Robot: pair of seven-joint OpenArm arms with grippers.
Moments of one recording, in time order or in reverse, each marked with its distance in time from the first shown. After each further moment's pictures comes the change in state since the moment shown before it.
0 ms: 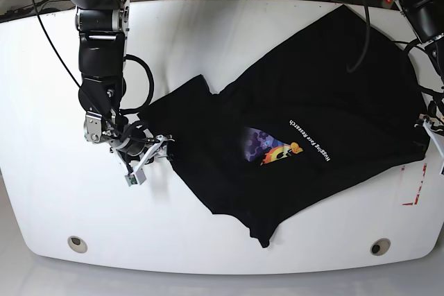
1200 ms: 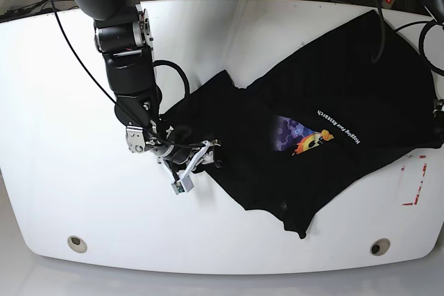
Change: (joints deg) left arm 8.0 -5.1 -9.4 2.0 -25.5 0.1 8.8; right arm 6.4 -7.5 -9.8 -13.6 1.3 0.2 11.5
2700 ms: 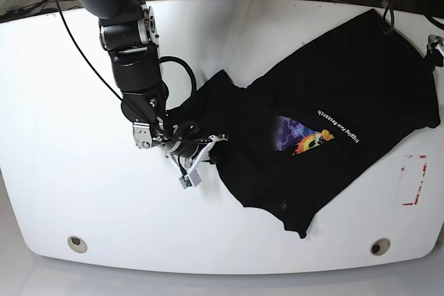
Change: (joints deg) left arm 22.7 3.5 -9.7 4.6 -18.0 0.5 22.7; right arm -0.6 -1.6 0.1 -0.6 -0.1 -0.2 -0.9
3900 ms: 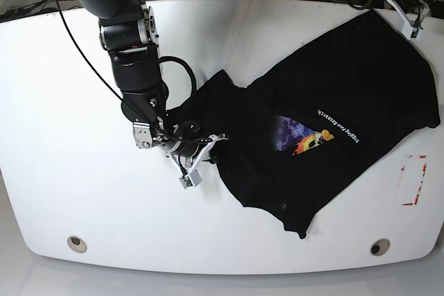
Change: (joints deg) left arm 10.2 16.8 5.3 4.4 1.9 0.3 1.7; right arm 0.0 0.1 0.0 0.0 0.1 0.2 -0.2
